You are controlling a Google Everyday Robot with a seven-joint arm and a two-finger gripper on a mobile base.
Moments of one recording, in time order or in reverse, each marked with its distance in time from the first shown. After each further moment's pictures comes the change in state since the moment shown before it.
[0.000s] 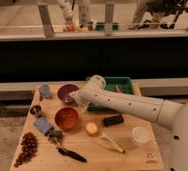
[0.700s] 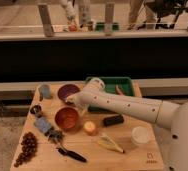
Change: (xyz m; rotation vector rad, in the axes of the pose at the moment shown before) arm -0.020 0.003 -0.009 -0.038 -0.073 -0.279
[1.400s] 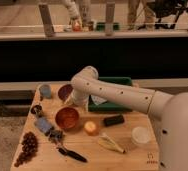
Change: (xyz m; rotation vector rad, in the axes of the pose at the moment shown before) arm -0.012 0.035 -0.003 -0.267 -0.074 -0.377
